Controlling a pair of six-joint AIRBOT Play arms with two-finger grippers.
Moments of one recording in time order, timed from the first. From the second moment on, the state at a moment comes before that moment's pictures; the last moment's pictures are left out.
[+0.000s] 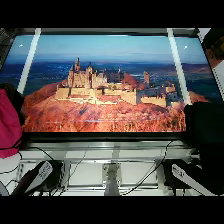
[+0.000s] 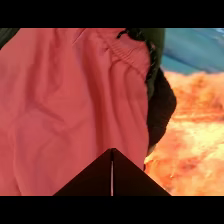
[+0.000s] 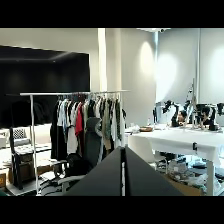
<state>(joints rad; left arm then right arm) 0.58 -0.98 1.23 1.74 -1.09 -1.54 -0.12 -1.09 2.05 -0.37 0.79 0.93</state>
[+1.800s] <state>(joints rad) 0.62 -1.40 1.21 2.03 -1.05 -1.56 -0.12 -1.09 2.05 -0.37 0.79 0.93</state>
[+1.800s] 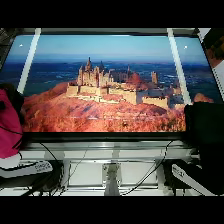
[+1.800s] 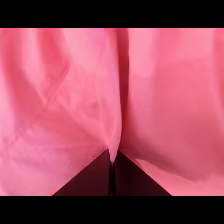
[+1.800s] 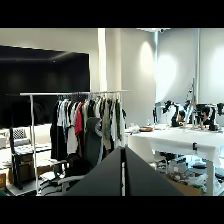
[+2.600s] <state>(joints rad) 0.06 -1.06 1.21 1.40 -0.92 -1.43 -0.12 -1.09 2.05 -0.37 0.79 0.93</state>
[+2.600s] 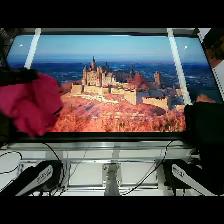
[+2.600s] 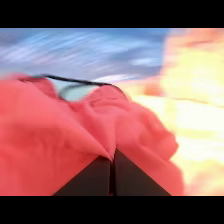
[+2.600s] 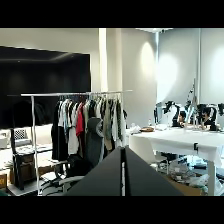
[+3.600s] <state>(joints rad) -0.67 -1.29 1.21 1.39 -0.94 -1.44 -0.12 -1.22 1.98 -1.13 0.93 1.29</state>
